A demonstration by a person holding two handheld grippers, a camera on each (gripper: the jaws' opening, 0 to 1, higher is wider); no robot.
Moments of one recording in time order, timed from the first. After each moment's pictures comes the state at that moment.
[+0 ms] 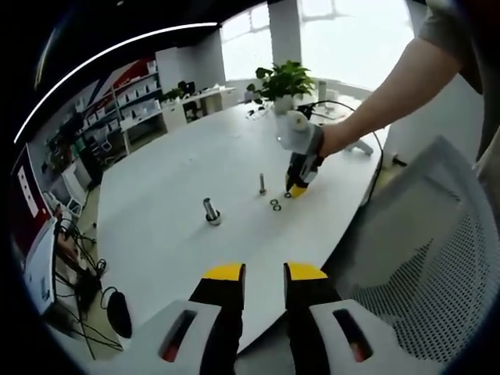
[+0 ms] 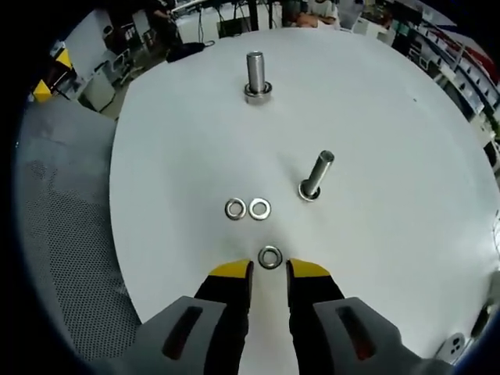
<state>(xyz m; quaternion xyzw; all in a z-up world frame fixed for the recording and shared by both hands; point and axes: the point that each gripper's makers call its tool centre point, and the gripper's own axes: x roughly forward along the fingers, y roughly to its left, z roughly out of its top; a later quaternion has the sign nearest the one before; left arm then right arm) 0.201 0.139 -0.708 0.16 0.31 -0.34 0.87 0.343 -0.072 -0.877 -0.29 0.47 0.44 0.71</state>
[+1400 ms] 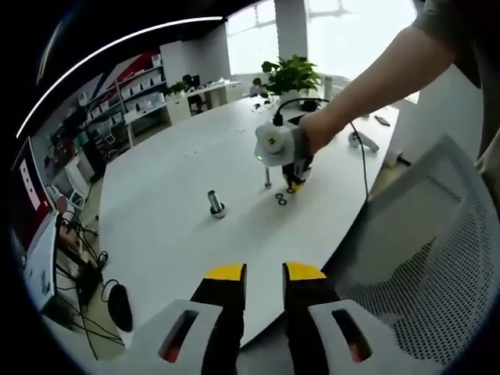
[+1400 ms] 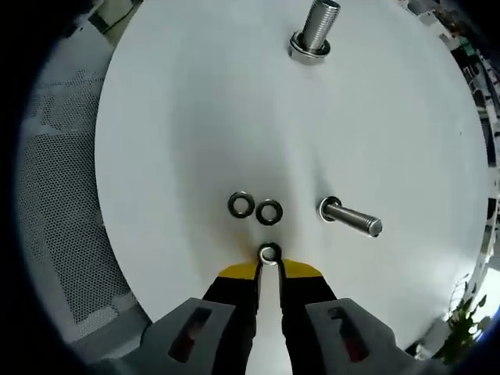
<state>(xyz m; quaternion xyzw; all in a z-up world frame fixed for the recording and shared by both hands) 0.203 0.146 -0.712 0.16 0.33 -0.32 0.87 0.345 -0.071 -0.879 -0.47 0.54 0.43 0.55</state>
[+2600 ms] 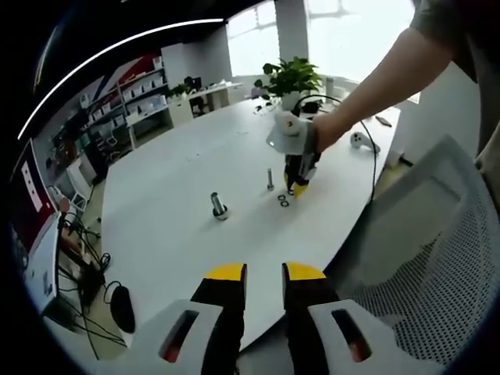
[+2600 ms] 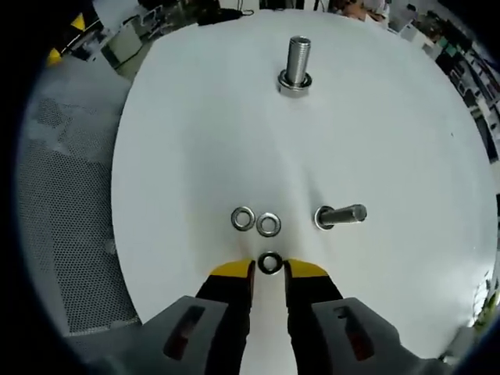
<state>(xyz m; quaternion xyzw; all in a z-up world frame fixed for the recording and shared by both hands) 0.204 0.146 -0.711 0.16 0.32 -0.32 0.87 0.347 -0.057 -0.878 -0.39 0.49 0.49 0.61</state>
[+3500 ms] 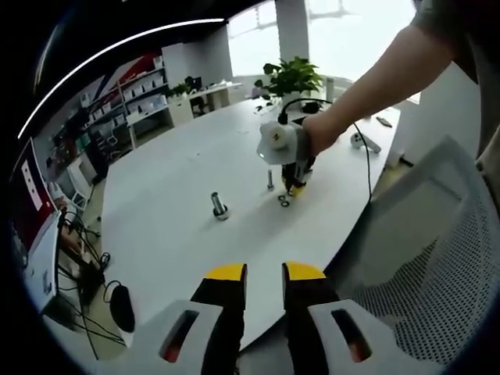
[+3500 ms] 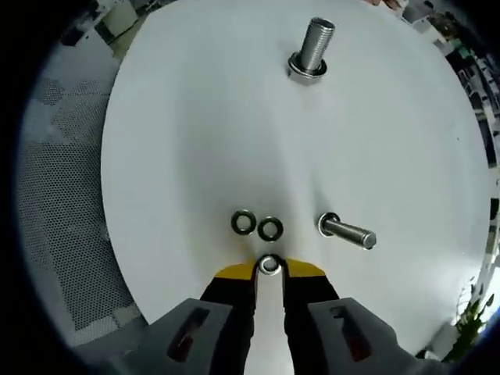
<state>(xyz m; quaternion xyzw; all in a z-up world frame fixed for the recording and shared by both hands) 0.205 0.147 -0.711 0.16 0.32 -0.32 0.88 0.349 -0.056 -0.879 -0.44 0.52 0.45 0.58</state>
